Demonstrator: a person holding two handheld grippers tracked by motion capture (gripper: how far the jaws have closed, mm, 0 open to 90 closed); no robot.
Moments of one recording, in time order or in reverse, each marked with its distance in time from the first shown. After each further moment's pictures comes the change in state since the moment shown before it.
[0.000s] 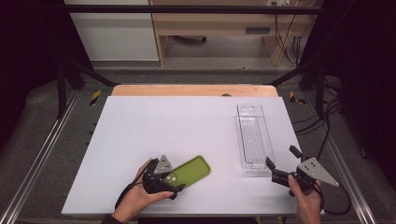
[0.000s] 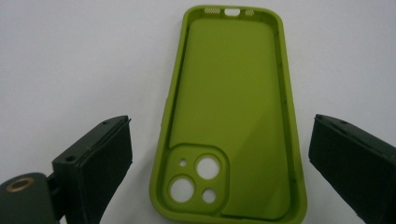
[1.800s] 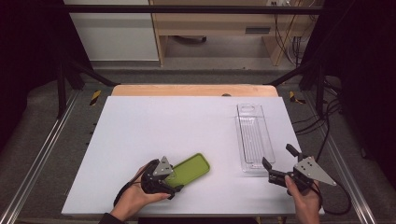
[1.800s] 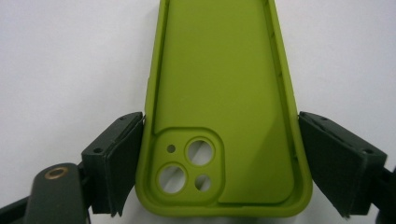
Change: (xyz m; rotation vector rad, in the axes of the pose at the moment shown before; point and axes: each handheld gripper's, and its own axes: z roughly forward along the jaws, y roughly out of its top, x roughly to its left) left arm 0.007 0.002 -0.005 0.015 -0.031 0.088; right arm 0.015 0.015 0.002 -0.002 0.038 -0.054
